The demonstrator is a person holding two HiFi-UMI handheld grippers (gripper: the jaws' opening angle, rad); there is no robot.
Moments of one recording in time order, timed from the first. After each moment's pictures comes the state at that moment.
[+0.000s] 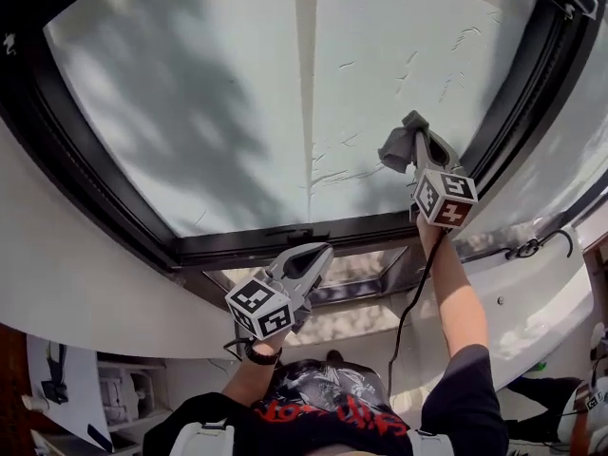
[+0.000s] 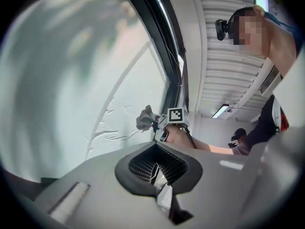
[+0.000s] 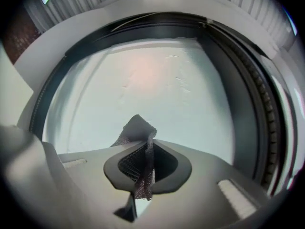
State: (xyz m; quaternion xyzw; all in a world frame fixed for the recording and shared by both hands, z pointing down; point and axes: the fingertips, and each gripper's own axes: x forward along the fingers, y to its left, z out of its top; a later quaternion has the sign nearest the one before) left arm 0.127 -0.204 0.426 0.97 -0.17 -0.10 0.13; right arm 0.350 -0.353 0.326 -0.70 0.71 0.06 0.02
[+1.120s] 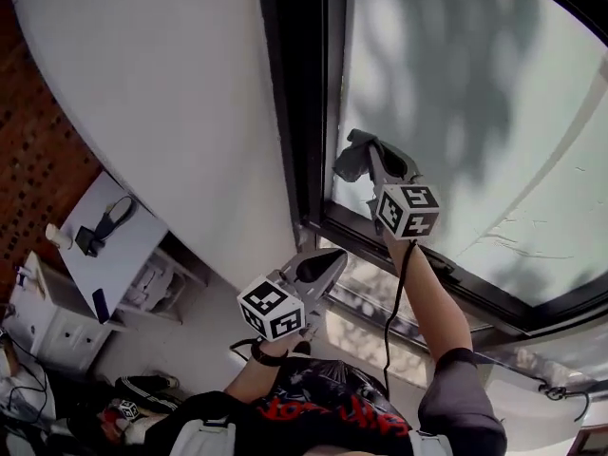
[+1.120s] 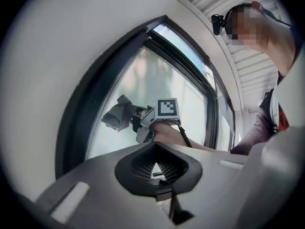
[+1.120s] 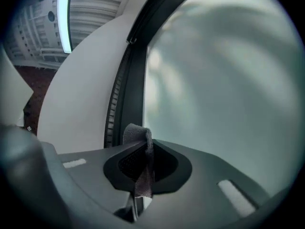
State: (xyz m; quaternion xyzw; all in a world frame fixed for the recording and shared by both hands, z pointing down) left arm -0.160 -0.185 0.438 0.87 -0.47 -0.11 0.10; right arm -0.190 -0.383 0.369 -0.32 0.95 0.00 0.05
